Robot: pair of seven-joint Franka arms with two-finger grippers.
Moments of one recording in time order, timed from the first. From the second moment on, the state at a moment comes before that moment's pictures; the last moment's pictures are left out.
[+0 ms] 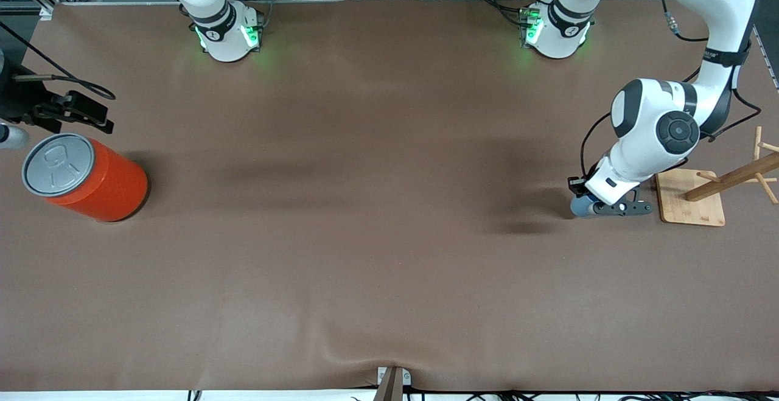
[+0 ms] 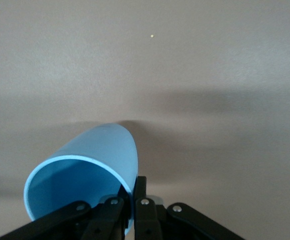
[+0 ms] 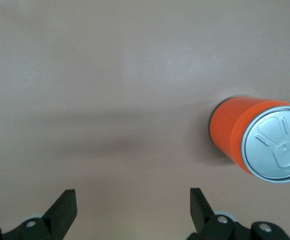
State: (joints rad) left arm 0.13 0.26 -0.24 -2.14 0.07 2.38 -0.15; right arm -0.13 0.03 0.16 -1.52 0.03 1.51 0.05
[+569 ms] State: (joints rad) left arm 0.14 0.26 -0.25 -1.99 0.07 2.24 -0.15; right arm -0.09 0.03 0.15 -1.52 -0.01 1.52 0.05
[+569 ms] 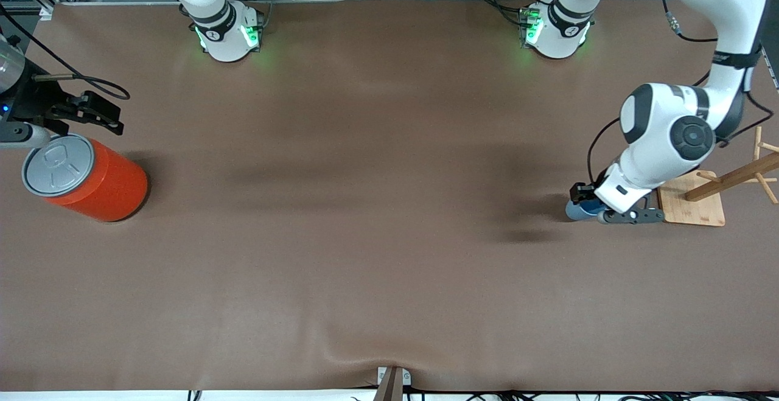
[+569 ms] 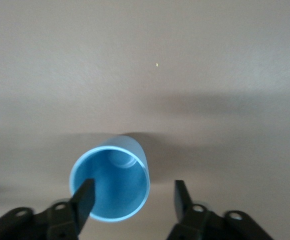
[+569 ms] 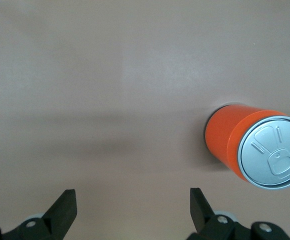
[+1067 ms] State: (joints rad) left arm 0.14 0.22 -0.25 -1.57 0.07 1.82 -0.07; right arm -0.08 0.03 0.15 -1.52 -0.01 1.54 0.05
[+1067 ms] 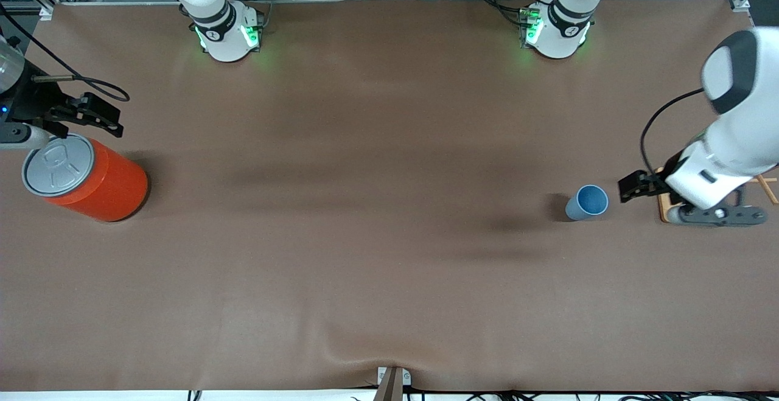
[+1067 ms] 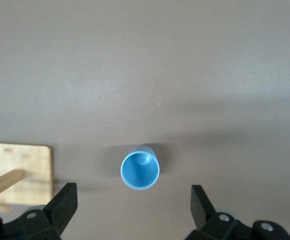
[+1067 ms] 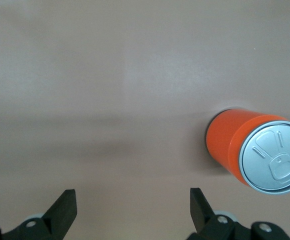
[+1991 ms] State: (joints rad) left arm 0.00 -0.03 -0.08 -1.54 0.04 1.58 -0.02; right arm -0.06 0.04 0.15 -1.53 0.02 1.55 0.06
